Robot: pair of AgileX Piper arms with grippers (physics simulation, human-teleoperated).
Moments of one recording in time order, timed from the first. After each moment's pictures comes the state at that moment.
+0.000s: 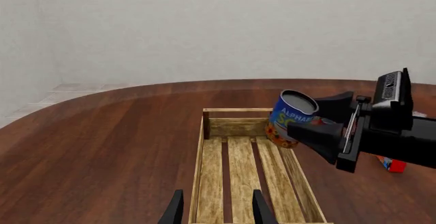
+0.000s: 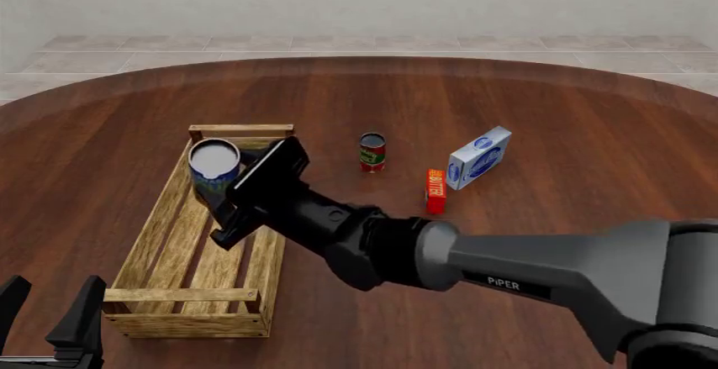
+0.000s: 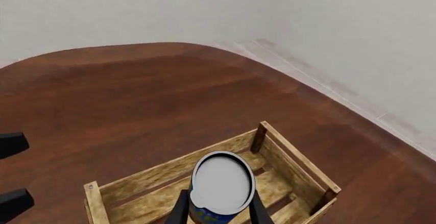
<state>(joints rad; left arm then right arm) 0.00 0.01 0.00 0.00 0.00 0.95 1.94 -1.29 -0.46 -0.19</state>
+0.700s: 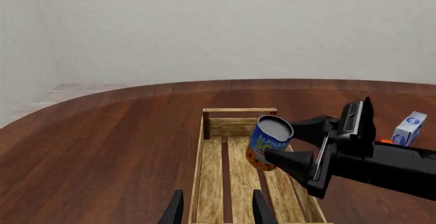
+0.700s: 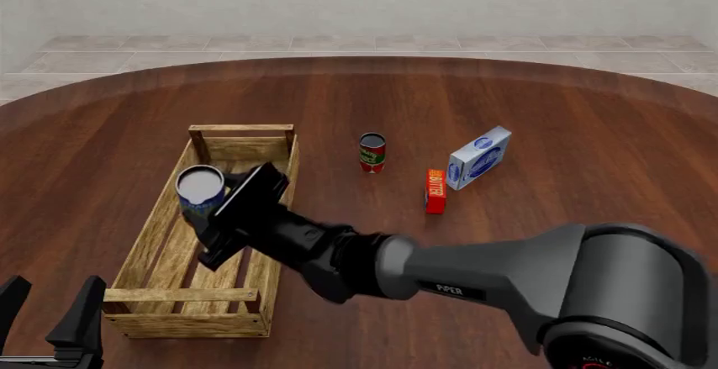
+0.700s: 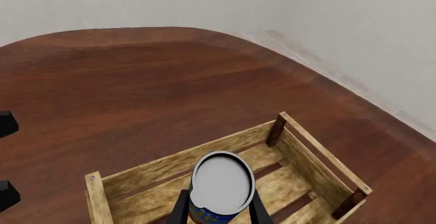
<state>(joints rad) 0.00 0.01 0.00 0.00 0.00 0.98 2.08 -1.37 -0.49 -0.20</state>
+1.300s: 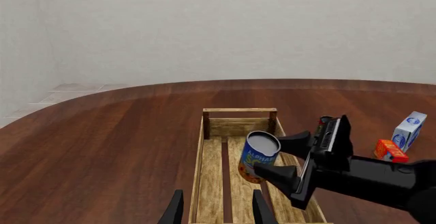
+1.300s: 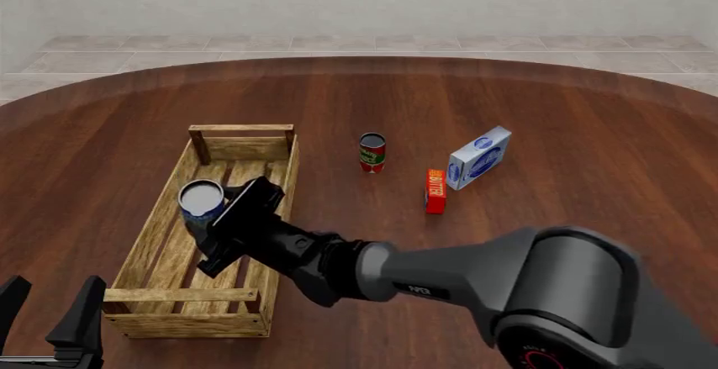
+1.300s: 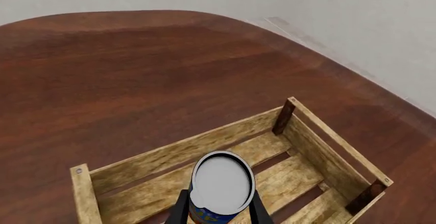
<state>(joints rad) 0.00 0.01 0.00 0.00 0.00 0.97 2.20 -1.44 -0.49 -0.19</state>
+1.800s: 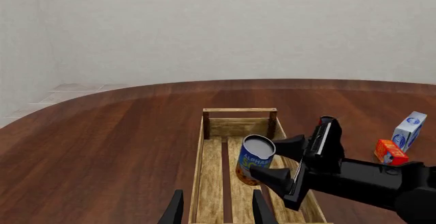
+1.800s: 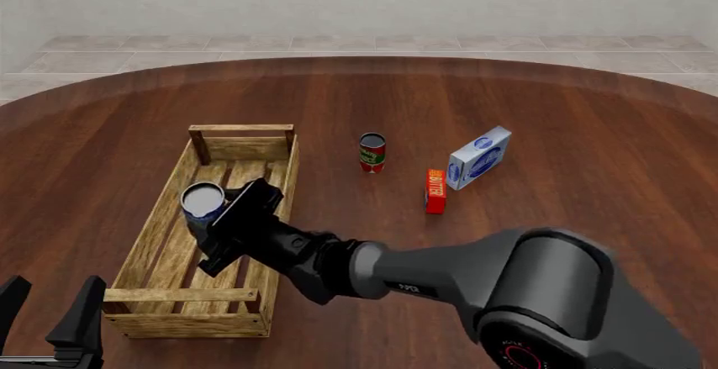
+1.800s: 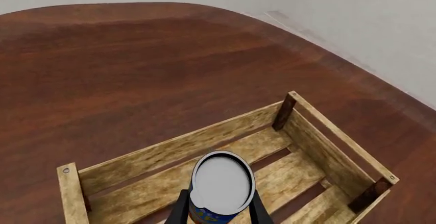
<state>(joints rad) 0.00 0.01 0.00 0.00 0.00 0.96 2.25 -1.49 -0.48 -0.19</state>
